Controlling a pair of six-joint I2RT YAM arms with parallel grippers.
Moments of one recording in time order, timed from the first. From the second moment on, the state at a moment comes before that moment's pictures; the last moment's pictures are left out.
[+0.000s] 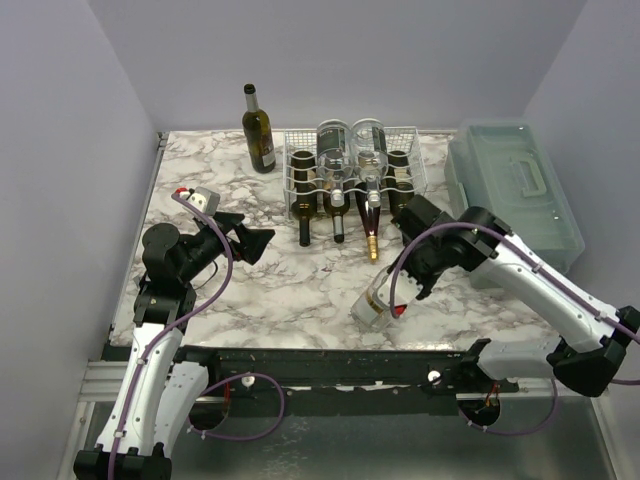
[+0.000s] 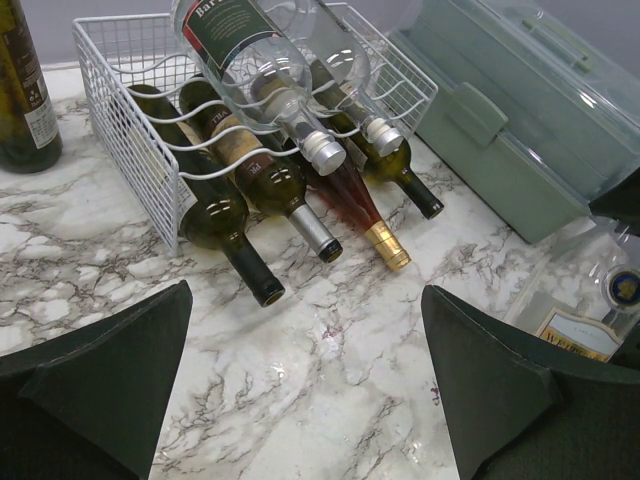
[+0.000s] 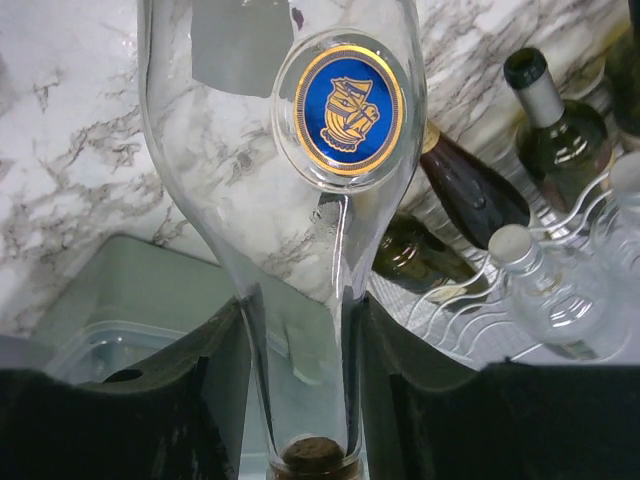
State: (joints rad) left arm -0.10 0.65 0.66 -0.08 0.59 -0.25; right arm 0.77 1.25 1.40 -1.41 -0.03 -1.64
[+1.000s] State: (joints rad) left arm -0.10 0.64 0.66 -0.08 0.59 -0.25; right arm 1.28 1.50 1.35 -1.31 0.56 -1.28
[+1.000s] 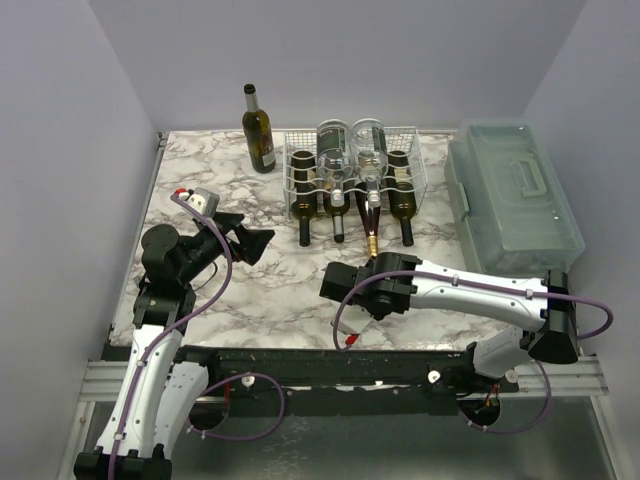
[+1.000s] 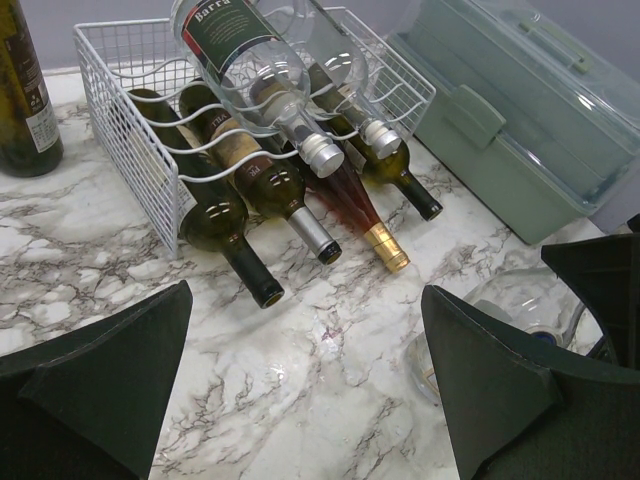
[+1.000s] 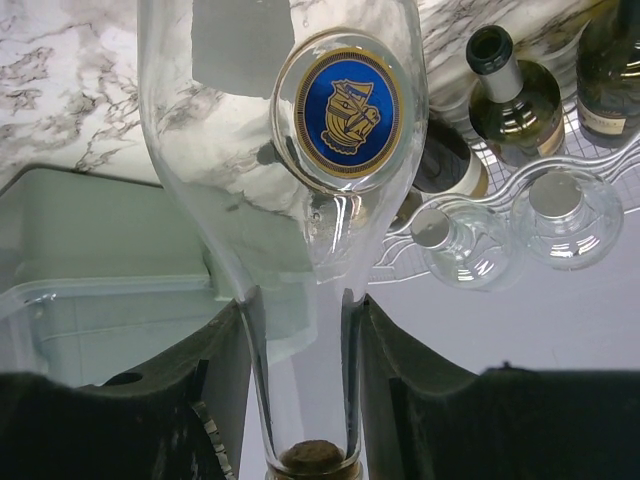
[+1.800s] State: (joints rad) left arm -0.10 0.64 0.66 -0.08 0.60 -0.25; right arm 1.37 1.52 1.42 -1.29 0.63 -1.20
